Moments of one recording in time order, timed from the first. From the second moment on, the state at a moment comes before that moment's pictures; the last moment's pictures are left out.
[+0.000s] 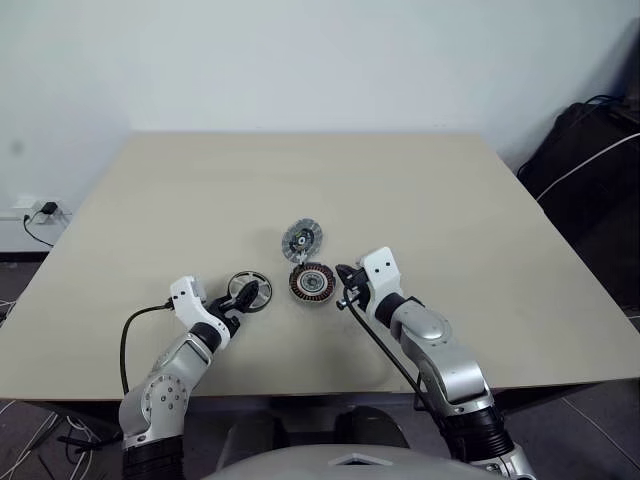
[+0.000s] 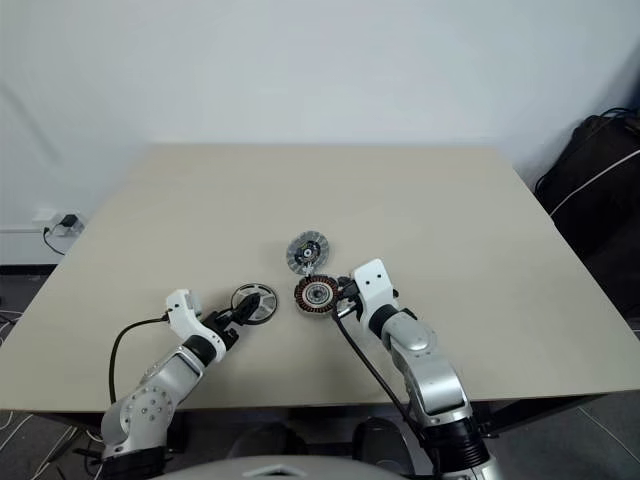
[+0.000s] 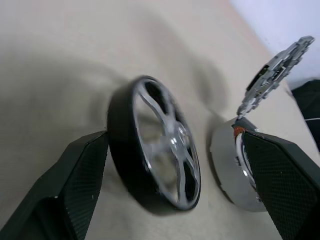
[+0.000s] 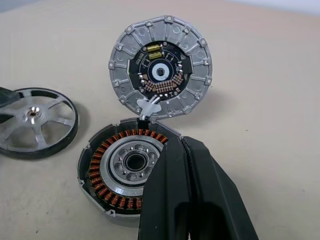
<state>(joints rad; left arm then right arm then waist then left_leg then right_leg) 0.12 0.03 0.25 -0.20 -0.68 0.71 -0.16 -0.03 -0.16 0.21 -0.21 0.07 0.47 0.35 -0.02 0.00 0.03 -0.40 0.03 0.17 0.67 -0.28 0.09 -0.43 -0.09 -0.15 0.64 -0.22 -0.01</state>
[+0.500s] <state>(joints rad) 0.10 -0.08 0.39 -0.15 -0.97 0.83 -0.01 -0.03 -0.15 0.21 -0.21 0.07 0.47 0.35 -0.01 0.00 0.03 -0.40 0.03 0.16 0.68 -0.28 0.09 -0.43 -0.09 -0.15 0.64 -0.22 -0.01</state>
